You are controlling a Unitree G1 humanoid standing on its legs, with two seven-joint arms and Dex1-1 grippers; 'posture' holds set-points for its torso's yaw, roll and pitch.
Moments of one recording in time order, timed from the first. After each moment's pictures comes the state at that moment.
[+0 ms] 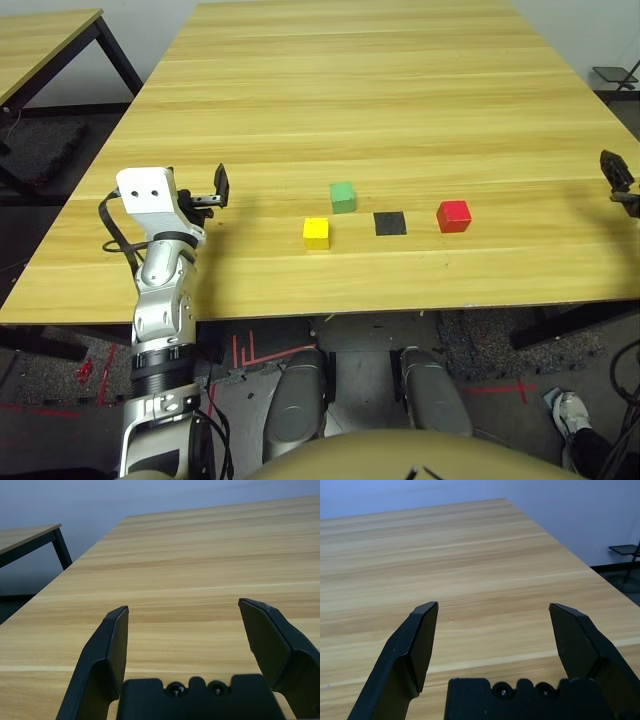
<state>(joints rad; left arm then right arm) -0.17 0.30 0.34 0.04 -0.19 0.09 -0.14 -0.70 -0.76 -0.50 1.26 0.35 -0.25 0.76</state>
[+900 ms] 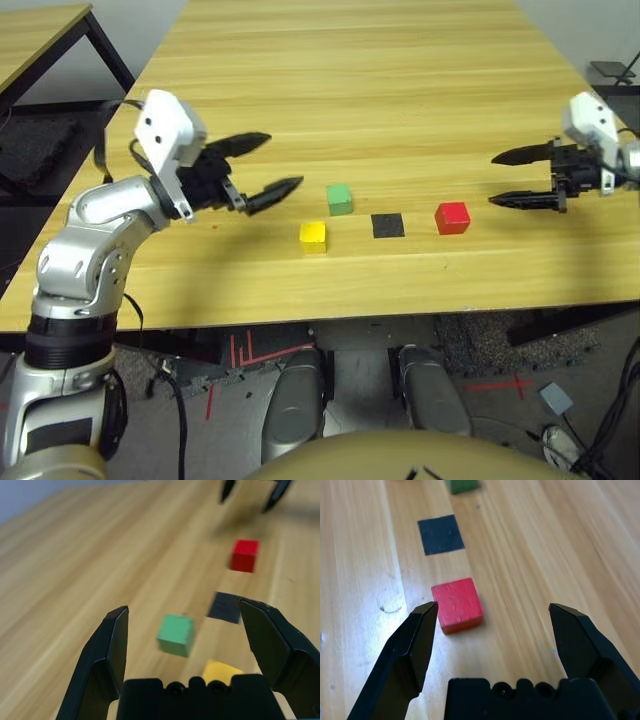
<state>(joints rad) -0.36 0.79 0.06 -0.27 -0.54 0.51 -0.92 -0.99 -0.76 0.19 1.00 0.09 -0.12 1.61</state>
